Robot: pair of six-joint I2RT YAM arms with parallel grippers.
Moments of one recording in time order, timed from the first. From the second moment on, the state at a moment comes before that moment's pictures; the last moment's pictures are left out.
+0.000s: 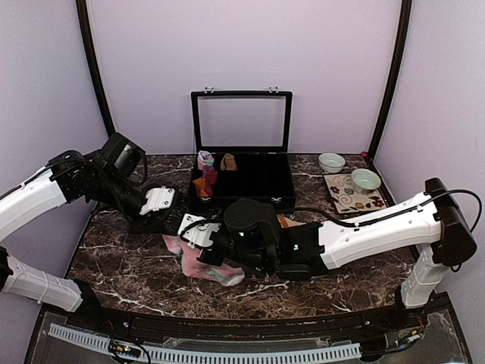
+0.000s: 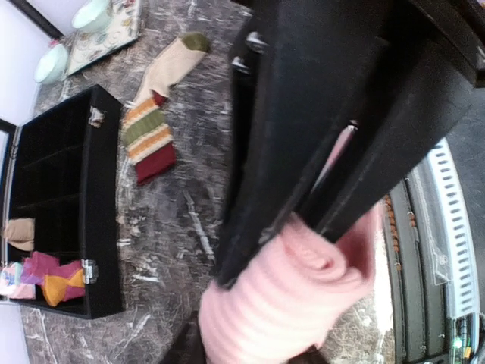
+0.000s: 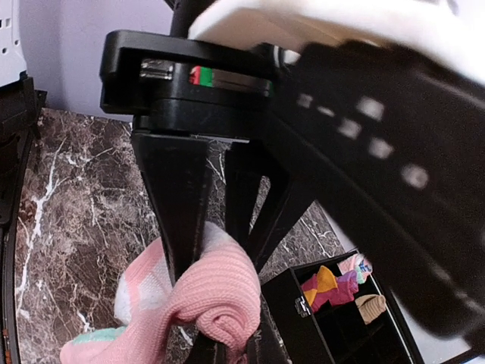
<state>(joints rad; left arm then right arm) -0.72 1.17 1.18 -0.98 0.41 0.88 1.42 1.75 1.25 0.26 0.37 -0.48</state>
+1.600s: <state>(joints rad) -0.73 1.11 1.08 -0.82 0.18 0.86 1.37 1.47 0.96 0.54 0.29 -0.19</state>
